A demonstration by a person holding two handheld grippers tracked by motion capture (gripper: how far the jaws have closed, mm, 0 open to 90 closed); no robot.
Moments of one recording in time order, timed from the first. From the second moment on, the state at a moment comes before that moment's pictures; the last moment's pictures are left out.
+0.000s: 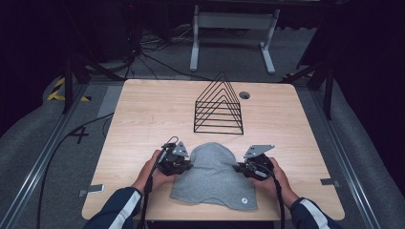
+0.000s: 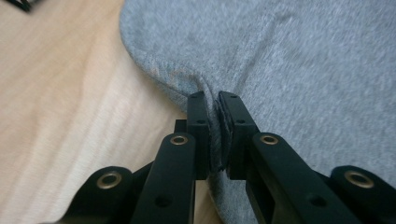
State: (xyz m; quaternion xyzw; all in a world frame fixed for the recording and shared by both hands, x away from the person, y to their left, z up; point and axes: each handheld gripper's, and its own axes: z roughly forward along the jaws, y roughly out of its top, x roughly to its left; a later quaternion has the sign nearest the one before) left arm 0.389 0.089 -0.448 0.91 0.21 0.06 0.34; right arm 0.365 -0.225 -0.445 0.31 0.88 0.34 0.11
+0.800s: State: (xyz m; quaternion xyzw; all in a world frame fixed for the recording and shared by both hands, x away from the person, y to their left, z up) left arm 0.416 0.078 -0.312 0.88 0.15 0.17 0.41; right arm 0.388 -0.255 -0.314 0.27 0.84 0.43 0.21
